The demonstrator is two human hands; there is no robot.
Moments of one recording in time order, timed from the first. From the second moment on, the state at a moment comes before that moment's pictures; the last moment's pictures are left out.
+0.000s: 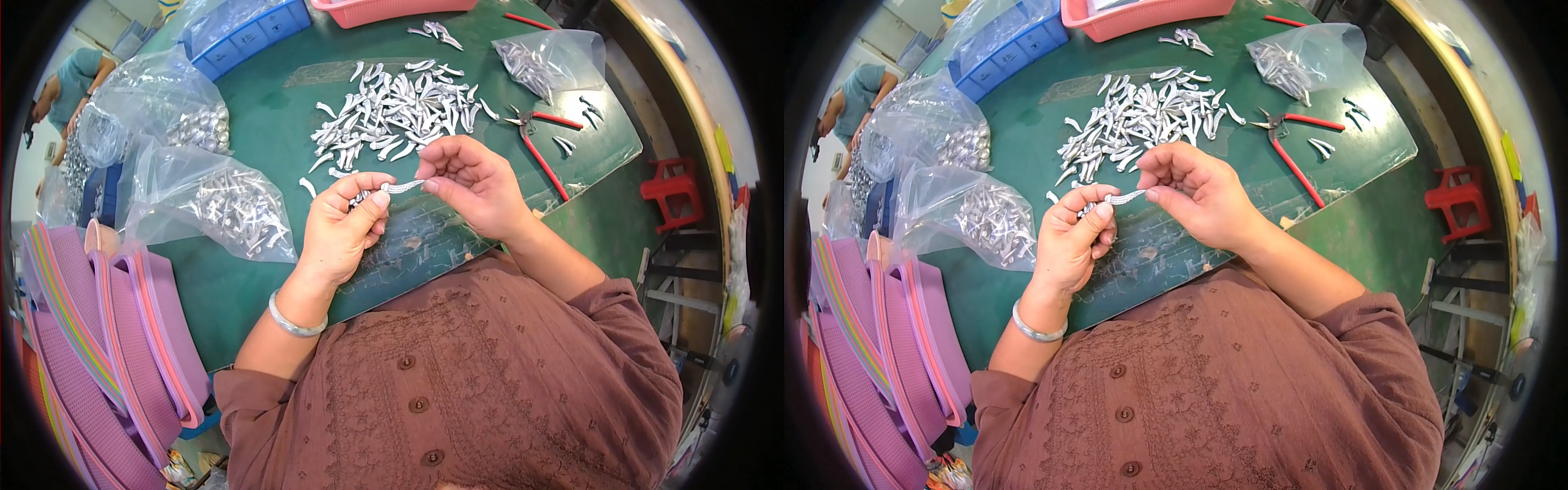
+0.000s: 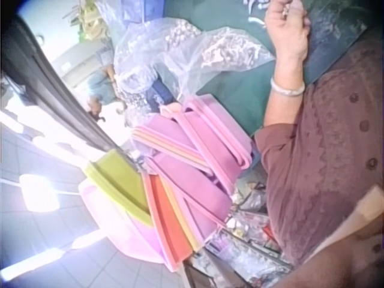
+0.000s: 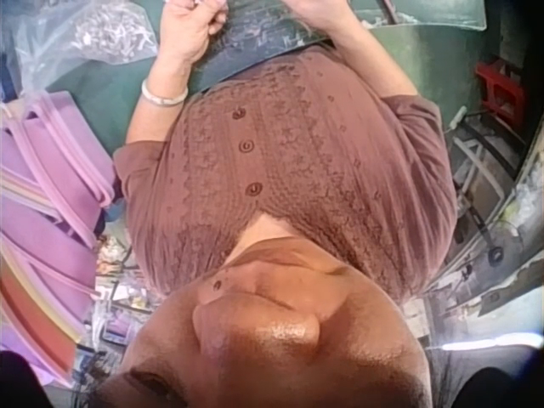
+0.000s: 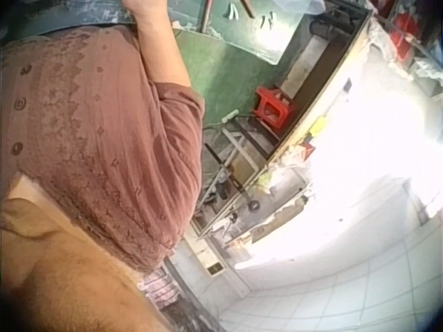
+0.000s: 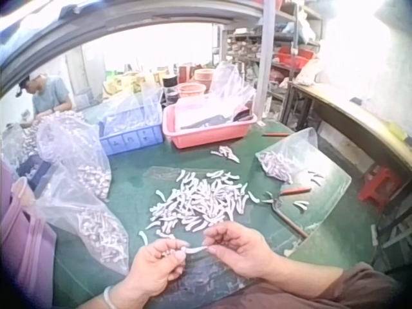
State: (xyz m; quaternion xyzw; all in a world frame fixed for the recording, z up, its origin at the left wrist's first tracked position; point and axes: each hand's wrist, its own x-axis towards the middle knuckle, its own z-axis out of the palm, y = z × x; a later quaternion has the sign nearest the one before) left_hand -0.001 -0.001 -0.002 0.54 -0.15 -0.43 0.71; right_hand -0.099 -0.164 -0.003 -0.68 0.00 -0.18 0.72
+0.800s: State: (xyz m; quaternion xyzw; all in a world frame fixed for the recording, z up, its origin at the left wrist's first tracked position) left_hand 0.013 0.002 -0.008 0.31 -0.05 -0.51 0.80; right_hand -0.044 -0.192 -0.001 -0.98 -0.13 -0.16 0.02
